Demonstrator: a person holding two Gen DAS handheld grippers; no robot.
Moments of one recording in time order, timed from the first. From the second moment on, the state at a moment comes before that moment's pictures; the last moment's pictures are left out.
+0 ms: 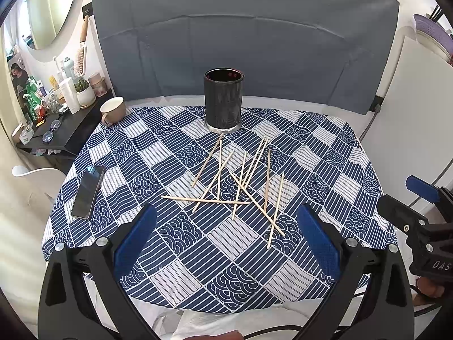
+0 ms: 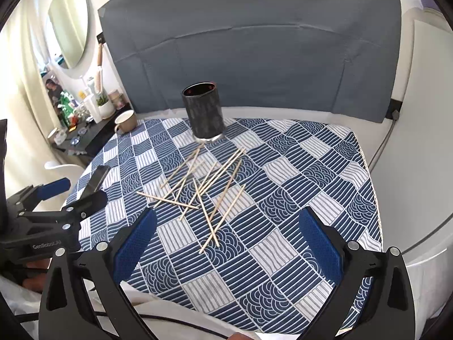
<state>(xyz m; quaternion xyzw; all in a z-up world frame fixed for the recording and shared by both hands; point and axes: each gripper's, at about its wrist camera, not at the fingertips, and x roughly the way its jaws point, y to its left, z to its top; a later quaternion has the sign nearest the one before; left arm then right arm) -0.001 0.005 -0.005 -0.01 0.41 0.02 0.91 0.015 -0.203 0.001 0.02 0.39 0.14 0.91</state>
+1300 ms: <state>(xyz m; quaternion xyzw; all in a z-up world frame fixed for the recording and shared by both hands) 0.010 0.021 -0.025 -0.03 0.46 0.02 0.89 0.033 -0.185 -0.018 0.02 0.44 0.15 0.89</state>
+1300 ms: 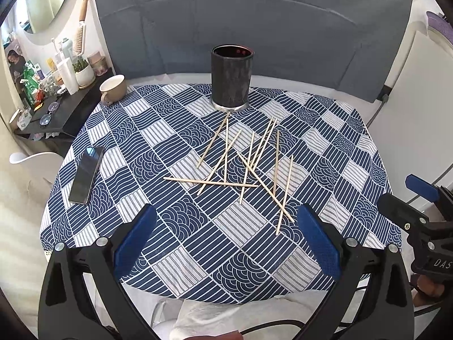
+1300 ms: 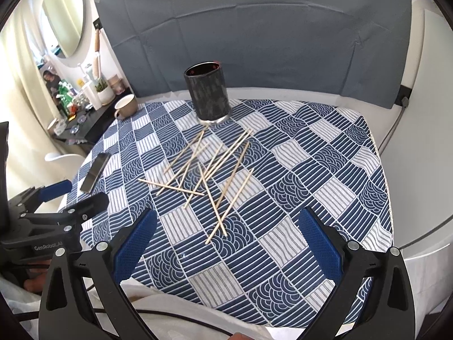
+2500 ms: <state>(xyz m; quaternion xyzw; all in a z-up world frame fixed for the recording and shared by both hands) 0.106 0.057 -0.089 -0.04 0.58 -0.02 0.81 0.128 -0.140 -0.075 0.01 0.55 0.10 0.83</state>
